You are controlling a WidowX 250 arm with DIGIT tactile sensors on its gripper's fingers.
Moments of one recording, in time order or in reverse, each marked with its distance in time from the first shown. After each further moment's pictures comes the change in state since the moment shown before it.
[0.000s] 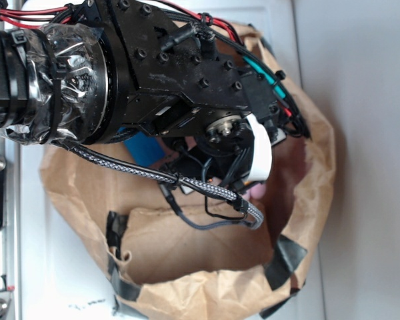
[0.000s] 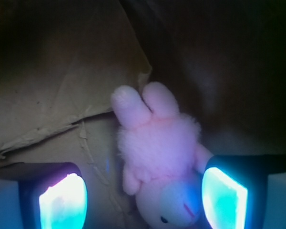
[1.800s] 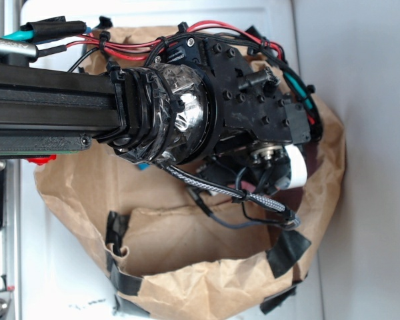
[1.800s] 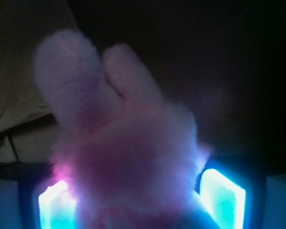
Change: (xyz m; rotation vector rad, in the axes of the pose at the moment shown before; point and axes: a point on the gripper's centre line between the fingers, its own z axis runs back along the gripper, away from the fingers) arm 0.016 0.001 -0.046 -0.044 0.071 0.031
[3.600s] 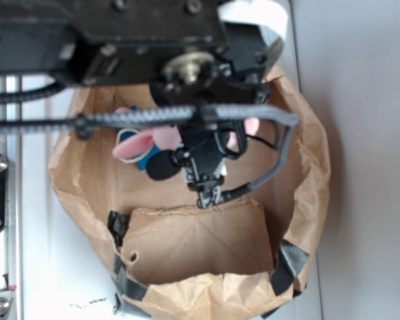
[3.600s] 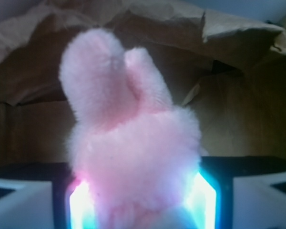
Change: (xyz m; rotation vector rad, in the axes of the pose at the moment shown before) arm -0.024 -0.011 0.132 -0.021 0.036 1.225
